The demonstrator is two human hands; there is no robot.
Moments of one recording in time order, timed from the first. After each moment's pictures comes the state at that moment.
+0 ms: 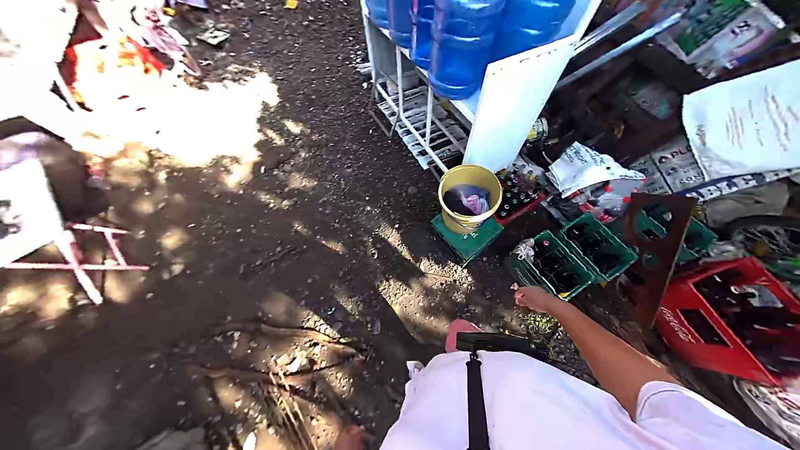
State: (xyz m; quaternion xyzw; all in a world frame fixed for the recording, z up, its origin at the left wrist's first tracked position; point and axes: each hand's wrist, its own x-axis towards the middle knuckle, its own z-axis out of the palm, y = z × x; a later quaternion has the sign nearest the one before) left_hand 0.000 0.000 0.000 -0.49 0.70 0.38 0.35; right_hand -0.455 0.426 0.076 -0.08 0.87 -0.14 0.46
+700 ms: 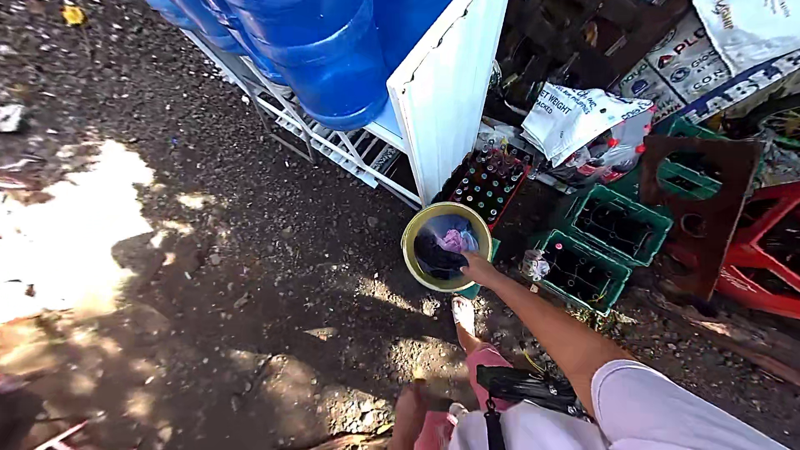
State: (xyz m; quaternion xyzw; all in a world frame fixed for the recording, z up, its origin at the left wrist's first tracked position) left_hand -0.546 -0.004 -0.002 -0.16 0.82 0.28 0.47; right_hand -0.825 0.281 -0.044 0.04 0.87 -0.32 0.36
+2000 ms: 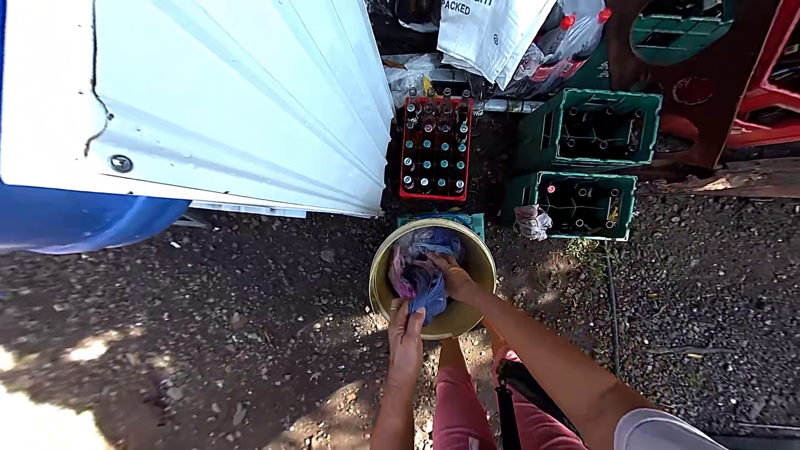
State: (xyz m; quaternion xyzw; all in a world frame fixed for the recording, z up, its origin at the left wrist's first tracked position) left_hand -0.889 0.074 -0.014 -0.05 0.75 0.59 0.28; right_hand -0.875 0.242 -0.141 0.23 0.76 -0.53 0.29
